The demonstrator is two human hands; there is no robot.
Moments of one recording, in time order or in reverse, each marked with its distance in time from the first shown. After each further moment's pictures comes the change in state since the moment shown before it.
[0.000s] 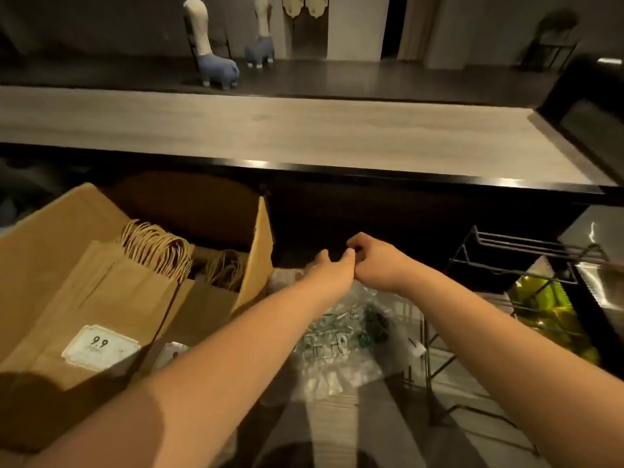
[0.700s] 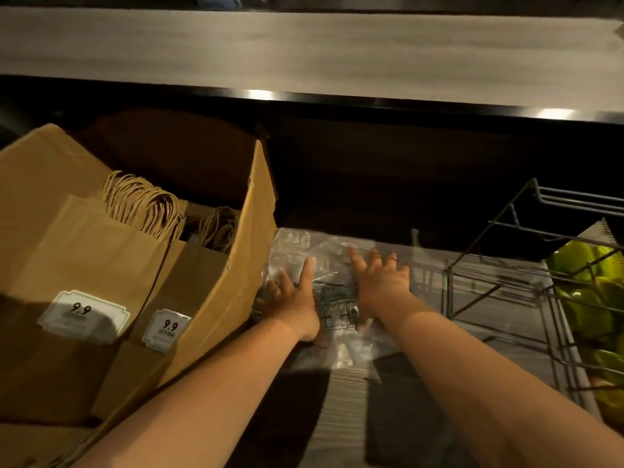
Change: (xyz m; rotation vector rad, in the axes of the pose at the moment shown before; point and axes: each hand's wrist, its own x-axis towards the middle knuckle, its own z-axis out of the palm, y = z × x) left_hand 0.050 -0.125 0.041 0.650 -0.042 -0.084; right_hand 0.033 0.058 0.101 -0.783 -0.277 0.189
